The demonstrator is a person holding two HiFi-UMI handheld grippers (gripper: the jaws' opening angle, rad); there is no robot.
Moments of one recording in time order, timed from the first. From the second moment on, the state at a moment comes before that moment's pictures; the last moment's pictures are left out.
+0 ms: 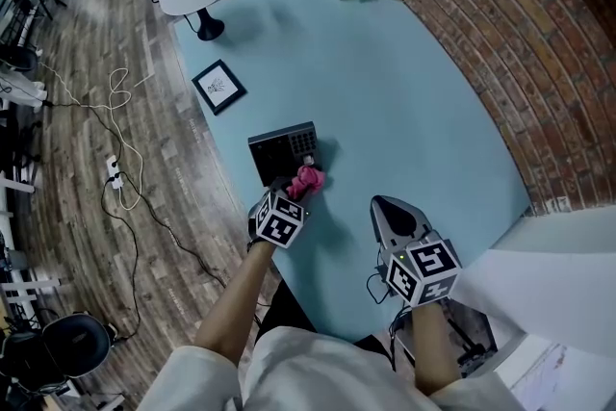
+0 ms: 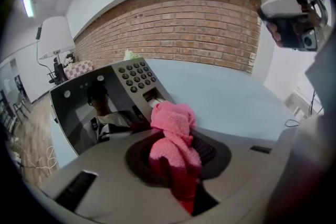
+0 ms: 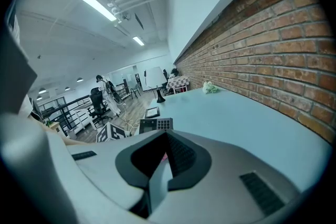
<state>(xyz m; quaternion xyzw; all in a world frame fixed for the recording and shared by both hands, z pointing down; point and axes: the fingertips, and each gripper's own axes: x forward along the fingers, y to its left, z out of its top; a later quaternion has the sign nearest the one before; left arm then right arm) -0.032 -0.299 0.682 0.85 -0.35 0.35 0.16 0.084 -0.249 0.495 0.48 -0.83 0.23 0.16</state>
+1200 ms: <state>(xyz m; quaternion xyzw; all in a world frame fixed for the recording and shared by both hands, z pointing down) -0.016 -0.388 0.594 0.86 -0.41 0.27 0.10 0.107 -0.242 0.499 0.49 -0.82 0.24 0.16</state>
